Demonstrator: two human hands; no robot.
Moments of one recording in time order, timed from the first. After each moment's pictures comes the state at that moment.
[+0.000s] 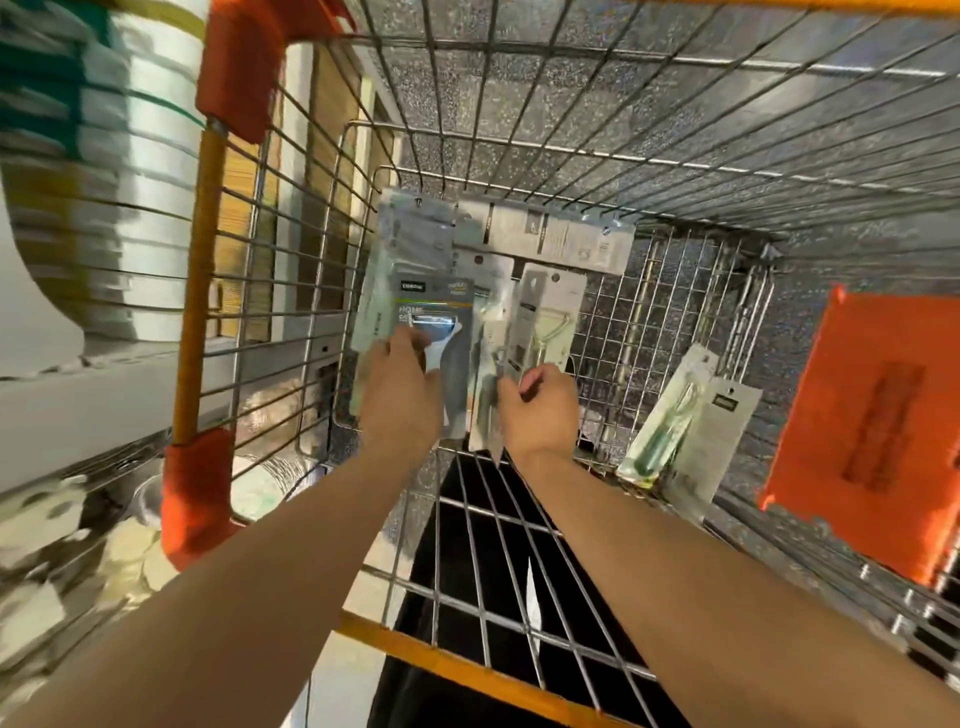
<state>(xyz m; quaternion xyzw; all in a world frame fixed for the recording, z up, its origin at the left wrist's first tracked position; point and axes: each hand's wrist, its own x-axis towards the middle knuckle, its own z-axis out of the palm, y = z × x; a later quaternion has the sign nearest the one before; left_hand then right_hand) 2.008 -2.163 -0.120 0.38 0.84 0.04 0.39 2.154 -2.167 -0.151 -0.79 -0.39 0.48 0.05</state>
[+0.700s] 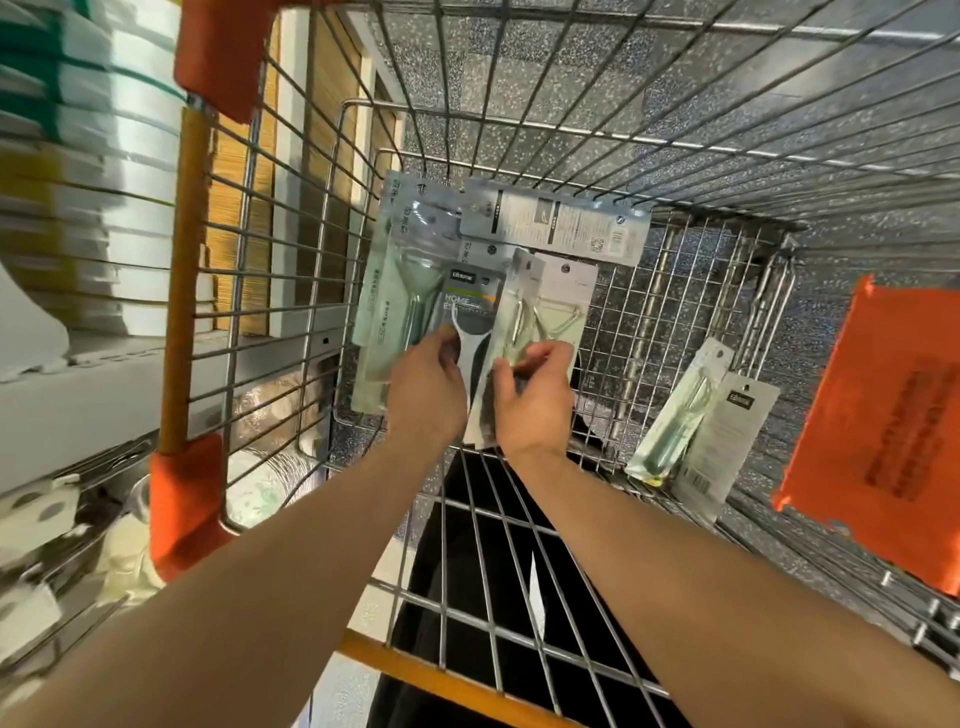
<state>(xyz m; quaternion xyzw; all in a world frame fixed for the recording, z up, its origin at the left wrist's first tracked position) 2.021 -2.163 -0.143 0.36 0.82 0.07 0.44 2.138 -2.169 -0.162 -0.77 -0.41 0.46 0.13</state>
